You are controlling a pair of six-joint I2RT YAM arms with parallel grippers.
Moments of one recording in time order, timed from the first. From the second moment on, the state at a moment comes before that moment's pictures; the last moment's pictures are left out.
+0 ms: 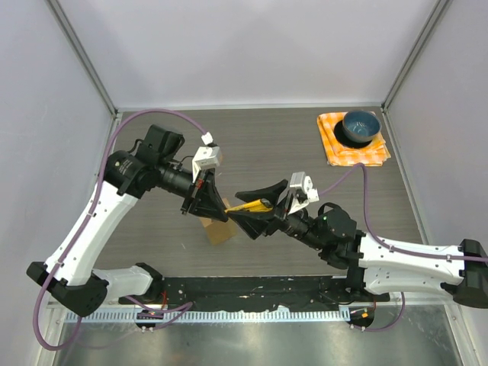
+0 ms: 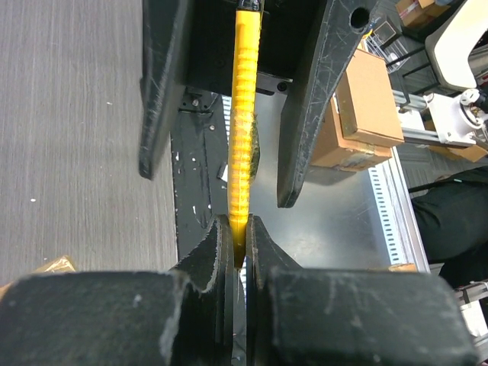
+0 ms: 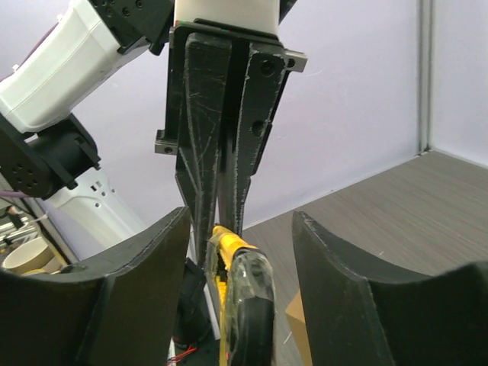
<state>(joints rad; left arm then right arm) -0.56 1.22 1.53 -1.20 1.17 0.39 1.25 0.93 0.65 0.69 0.11 0.24</state>
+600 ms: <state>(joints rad) -0.56 1.19 1.51 -1.19 1.06 0.39 1.21 0.96 0.67 0.67 0.02 0.31</state>
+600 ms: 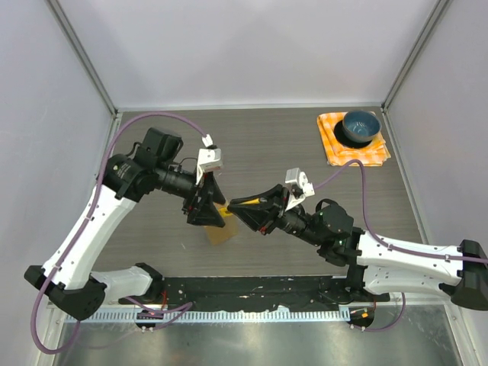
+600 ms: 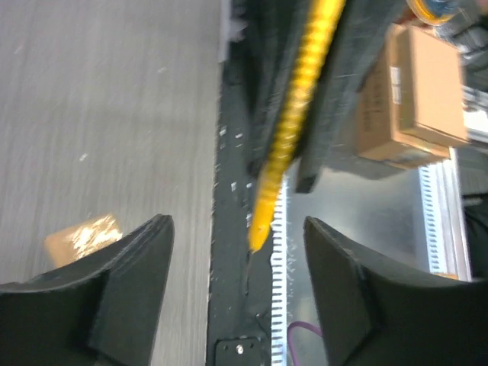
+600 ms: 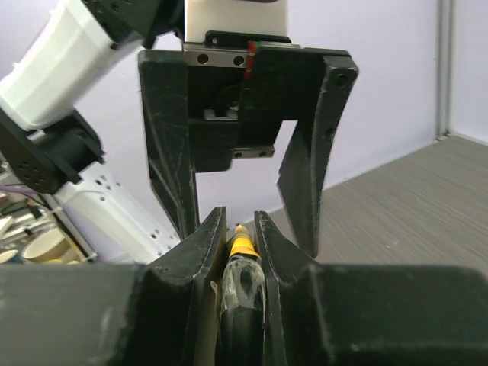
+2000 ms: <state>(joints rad) -0.63 1.18 1.11 -0.91 0.32 0.40 1.21 0.77 0.60 0.29 0.30 0.15</state>
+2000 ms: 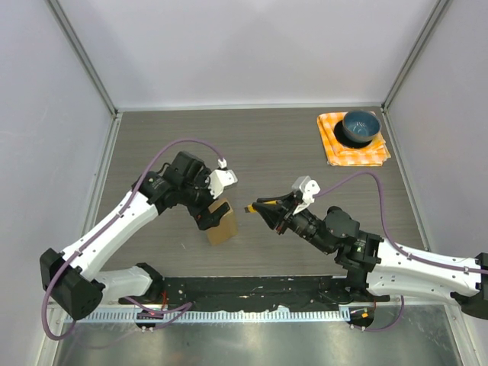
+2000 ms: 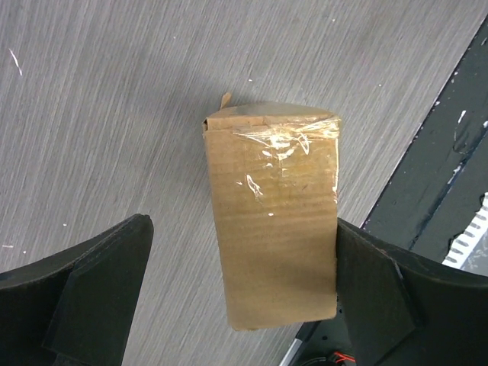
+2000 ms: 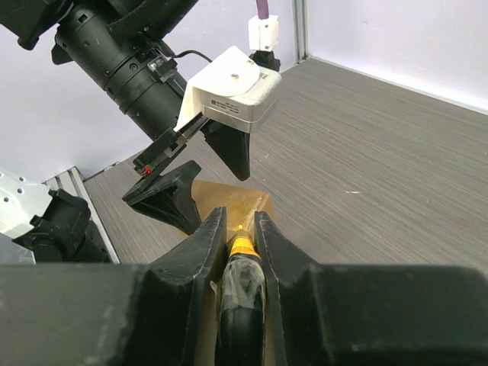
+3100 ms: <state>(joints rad) -0.44 1.51 1.22 -1.01 0.50 0.54 1.29 1.19 0.45 0.83 0.48 -0.12</state>
